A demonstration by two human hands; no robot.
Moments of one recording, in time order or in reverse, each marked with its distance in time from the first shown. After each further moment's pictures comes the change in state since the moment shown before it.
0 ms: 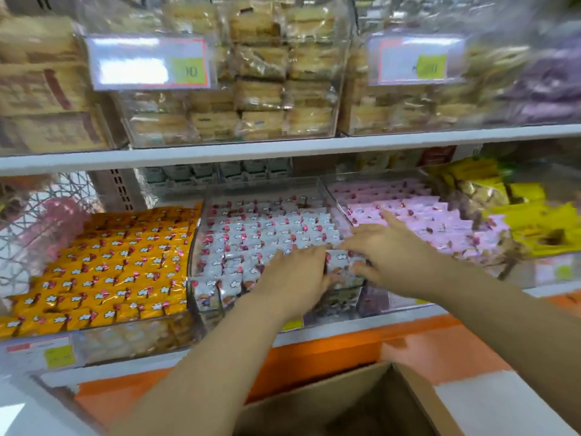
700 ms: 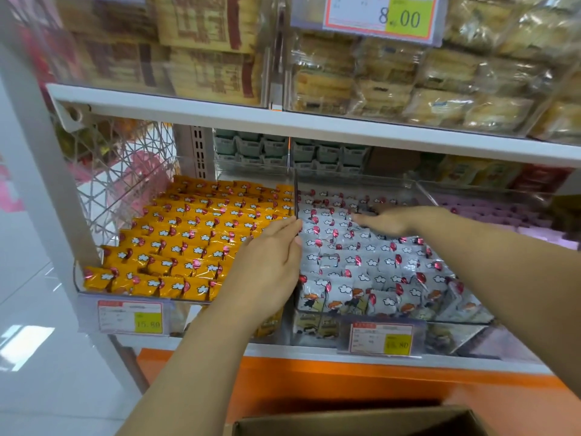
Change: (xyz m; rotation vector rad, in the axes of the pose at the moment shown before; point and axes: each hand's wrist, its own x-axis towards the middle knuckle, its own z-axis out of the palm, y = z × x) left_hand -0.074 -0.137 -0.005 -0.529 0.406 -0.313; right_hand 0.192 -0.045 0.009 0.230 -0.465 0.251
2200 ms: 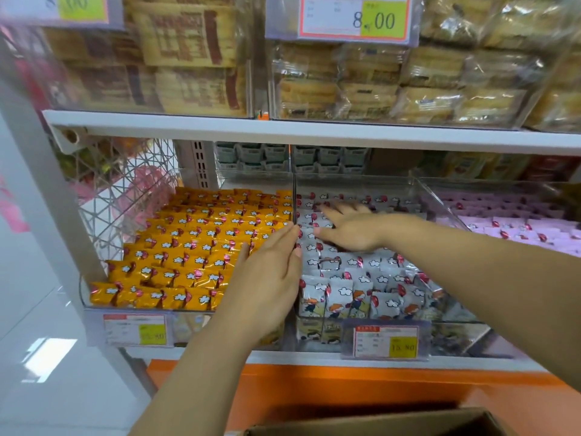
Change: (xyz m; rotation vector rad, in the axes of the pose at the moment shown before) left_hand -0.005 0.001 0.002 0.089 -0.033 -0.010; right_hand -0.019 -0.053 0.014 -0.070 0.134 -0.254
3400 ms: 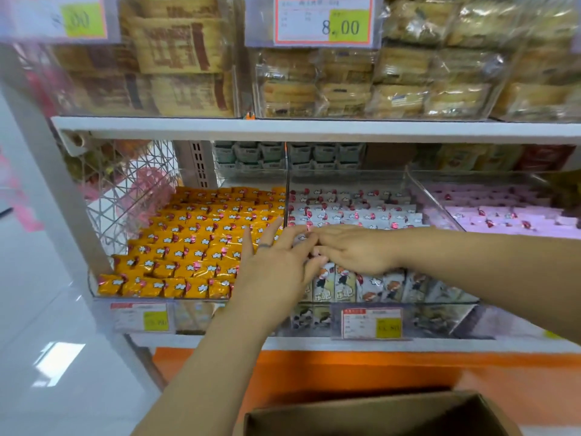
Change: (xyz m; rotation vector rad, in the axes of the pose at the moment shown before) left_hand -0.004 0.011 0.017 0.386 -0.036 0.060; right_hand -0.037 0.006 0.026 -0.023 -0.001 -0.393
